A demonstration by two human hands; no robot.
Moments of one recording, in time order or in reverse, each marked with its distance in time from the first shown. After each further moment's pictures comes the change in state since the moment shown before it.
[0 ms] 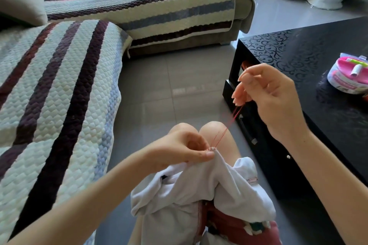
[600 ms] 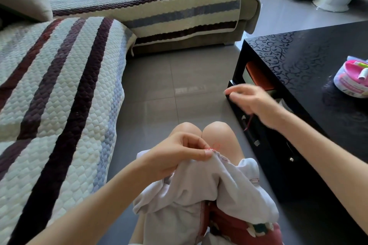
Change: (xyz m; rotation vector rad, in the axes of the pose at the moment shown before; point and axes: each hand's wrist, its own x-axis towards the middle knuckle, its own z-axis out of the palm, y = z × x) left_hand -0.015 -0.006 0.002 -0.439 0.001 -0.043; right_hand 0.038 0.086 -0.020 -0.331 -0.286 0.446
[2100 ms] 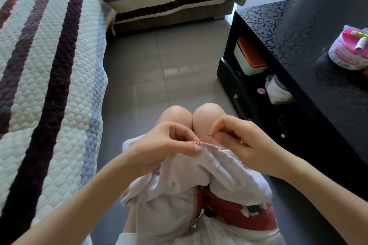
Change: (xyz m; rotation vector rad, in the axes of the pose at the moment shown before) left_hand 0.000 -0.002 0.000 0.044 0.005 -0.068; right_hand -0.107 -0.006 0.049 -0.095 -0.173 -0.364
